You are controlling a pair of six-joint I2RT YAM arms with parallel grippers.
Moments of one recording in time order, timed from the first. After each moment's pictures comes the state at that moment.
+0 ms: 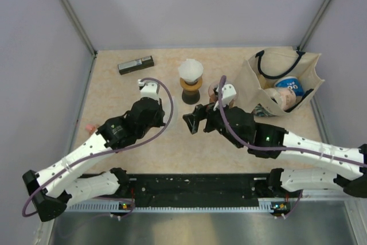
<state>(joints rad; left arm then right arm) -0.83 0.96 0.97 -0.63 -0.42 -0.57 1.23 1.01 1.01 -0.20 0.52 0.46</state>
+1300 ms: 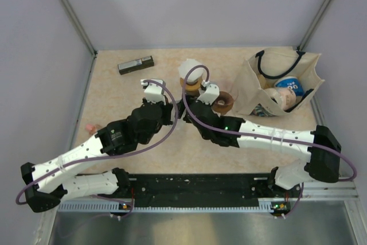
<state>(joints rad) -1.06 0.95 1.05 -0.48 -0.65 -0.46 1.17 1.43 1.13 -0.17 0.75 0.88</state>
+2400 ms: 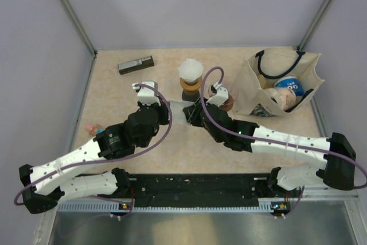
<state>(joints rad) -1.08 0.90 0.99 -0.40 -0.76 -0.51 1.14 1.28 0.96 -0.06 0.62 0.96</state>
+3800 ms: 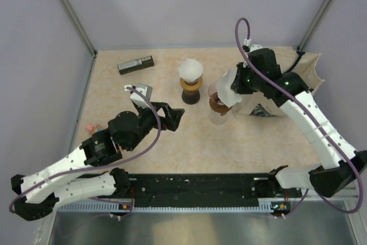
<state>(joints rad) -1.07 0.75 0.94 -0.31 -0.48 -0.45 0.54 1.27 1.49 -0.88 0.09 0.44</state>
